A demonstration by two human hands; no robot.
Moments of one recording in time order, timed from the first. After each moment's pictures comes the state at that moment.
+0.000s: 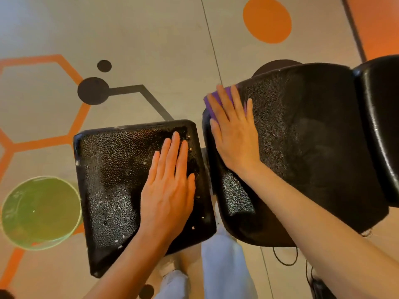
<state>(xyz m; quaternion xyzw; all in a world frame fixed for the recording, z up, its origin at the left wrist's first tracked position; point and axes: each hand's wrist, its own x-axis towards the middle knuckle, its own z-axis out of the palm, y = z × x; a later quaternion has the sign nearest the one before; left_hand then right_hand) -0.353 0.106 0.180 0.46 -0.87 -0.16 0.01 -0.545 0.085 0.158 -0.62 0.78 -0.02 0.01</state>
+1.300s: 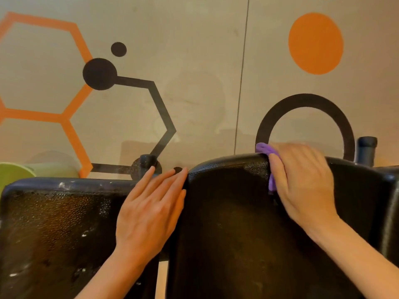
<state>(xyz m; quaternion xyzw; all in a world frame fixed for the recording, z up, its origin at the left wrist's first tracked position) -0.442 0.030 0.169 0.51 -0.84 -0.17 0.03 -0.704 0.021 0.207 -0.68 0.72 -0.04 0.12</state>
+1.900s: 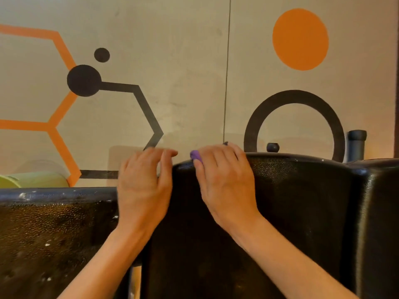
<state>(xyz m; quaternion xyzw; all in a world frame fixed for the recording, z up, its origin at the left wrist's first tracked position) -0.511 -0.011 0.184 0.66 -0.66 -0.34 0.11 -0.656 0.016 0.188 -0.71 0.70 -0.04 0.11</state>
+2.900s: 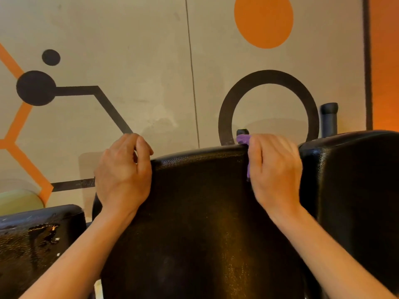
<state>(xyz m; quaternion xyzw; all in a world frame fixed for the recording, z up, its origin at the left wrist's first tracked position) -0.575 -0.028 0.157 0.66 -0.68 -0.30 0.12 -0.800 0.044 0.202 -0.55 0.82 -0.16 0.08</state>
